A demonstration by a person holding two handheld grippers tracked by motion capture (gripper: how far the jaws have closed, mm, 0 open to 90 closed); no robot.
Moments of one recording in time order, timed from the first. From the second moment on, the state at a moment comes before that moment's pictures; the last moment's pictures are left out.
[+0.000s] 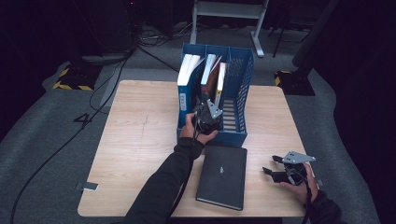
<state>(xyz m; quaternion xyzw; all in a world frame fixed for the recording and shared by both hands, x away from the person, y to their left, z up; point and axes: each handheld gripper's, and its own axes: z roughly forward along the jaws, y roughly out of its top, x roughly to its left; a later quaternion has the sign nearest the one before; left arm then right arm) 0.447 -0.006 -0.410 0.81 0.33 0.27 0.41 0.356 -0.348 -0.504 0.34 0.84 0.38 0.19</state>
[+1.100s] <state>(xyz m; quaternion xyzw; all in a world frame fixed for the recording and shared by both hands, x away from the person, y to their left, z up) 0.346 0.096 -0.464 0.87 0.28 0.16 0.37 0.354 -0.347 -0.502 0.35 0.84 0.37 0.19</state>
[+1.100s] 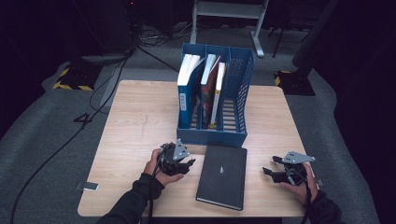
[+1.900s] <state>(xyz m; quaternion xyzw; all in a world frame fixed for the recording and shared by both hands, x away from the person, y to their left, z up) 0.283 0.094 -0.487 0.90 0.23 0.04 0.38 0.325 -0.292 -0.483 0.28 0.86 0.40 0.14</state>
